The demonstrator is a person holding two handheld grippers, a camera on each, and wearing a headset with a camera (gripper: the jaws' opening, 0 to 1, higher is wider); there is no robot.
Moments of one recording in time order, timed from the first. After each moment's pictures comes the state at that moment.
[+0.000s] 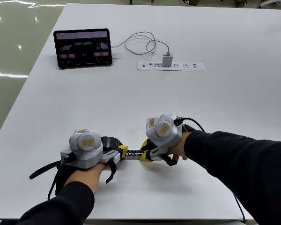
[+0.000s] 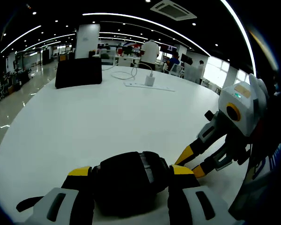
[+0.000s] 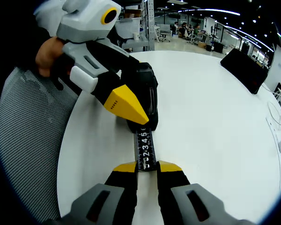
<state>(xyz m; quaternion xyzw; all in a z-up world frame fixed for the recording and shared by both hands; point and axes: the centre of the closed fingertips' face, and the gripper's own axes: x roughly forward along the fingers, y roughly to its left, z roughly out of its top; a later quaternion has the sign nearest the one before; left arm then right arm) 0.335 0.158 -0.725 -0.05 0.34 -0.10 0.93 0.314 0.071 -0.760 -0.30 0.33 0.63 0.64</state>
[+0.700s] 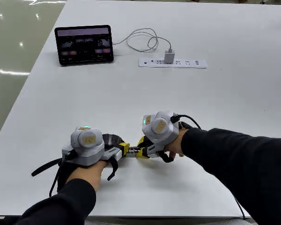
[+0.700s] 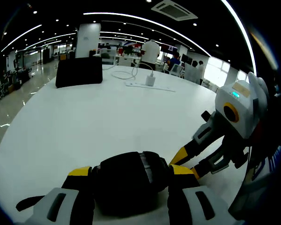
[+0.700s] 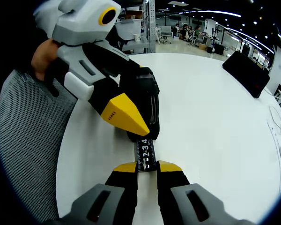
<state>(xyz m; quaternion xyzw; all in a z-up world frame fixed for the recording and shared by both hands) 0.335 0.158 -0.725 -0.06 0.34 -0.10 0.93 0.316 0.087 -0.760 -0.30 0.32 0.63 0.64</state>
